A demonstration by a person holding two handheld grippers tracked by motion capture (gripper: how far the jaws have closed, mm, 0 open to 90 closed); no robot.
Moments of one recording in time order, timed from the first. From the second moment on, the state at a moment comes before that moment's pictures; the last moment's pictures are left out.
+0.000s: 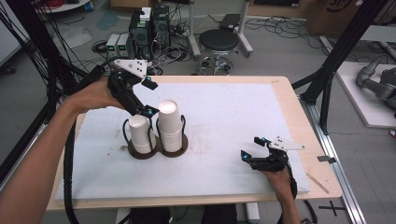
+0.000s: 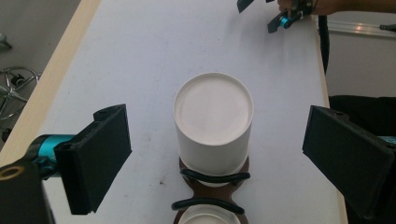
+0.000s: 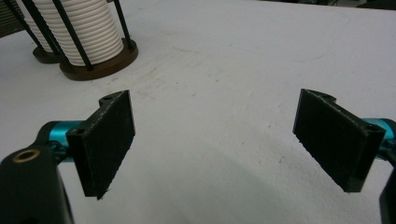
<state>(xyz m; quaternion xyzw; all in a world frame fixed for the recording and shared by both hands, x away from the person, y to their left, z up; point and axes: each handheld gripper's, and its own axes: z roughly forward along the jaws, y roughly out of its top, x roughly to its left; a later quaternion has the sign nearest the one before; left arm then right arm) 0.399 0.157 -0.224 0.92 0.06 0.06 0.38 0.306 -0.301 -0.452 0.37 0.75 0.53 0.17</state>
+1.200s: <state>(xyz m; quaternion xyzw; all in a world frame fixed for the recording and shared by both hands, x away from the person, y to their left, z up) 0.423 0.099 -0.255 0.97 0.04 0.01 0.22 0.307 -0.301 -0.452 0.37 0.75 0.53 0.17</state>
